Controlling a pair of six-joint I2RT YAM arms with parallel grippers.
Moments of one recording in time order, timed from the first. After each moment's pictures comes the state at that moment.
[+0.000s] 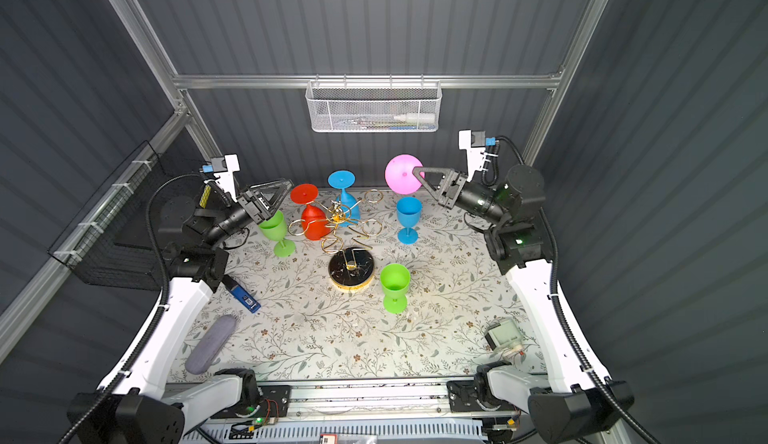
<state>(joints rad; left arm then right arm) -0.11 1.16 1.08 0.40 0.87 -0.84 0.20 1.20 1.38 0.15 -0.90 0.89</state>
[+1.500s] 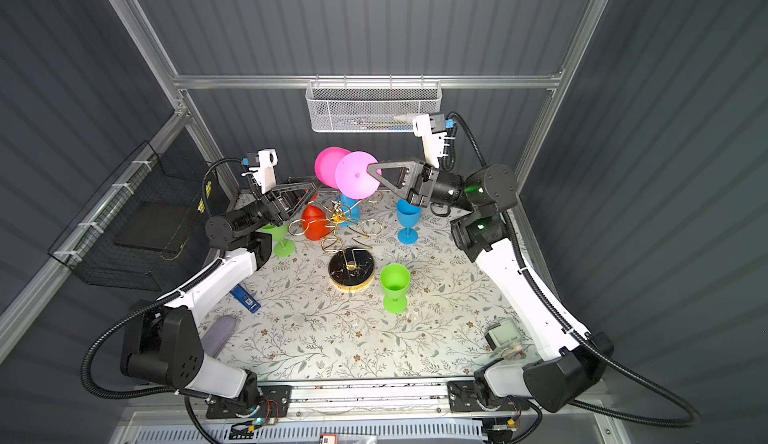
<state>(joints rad) -0.27 1.50 1.10 1.40 0.98 -1.43 0.46 1.36 1.49 0.56 -1.01 1.14</state>
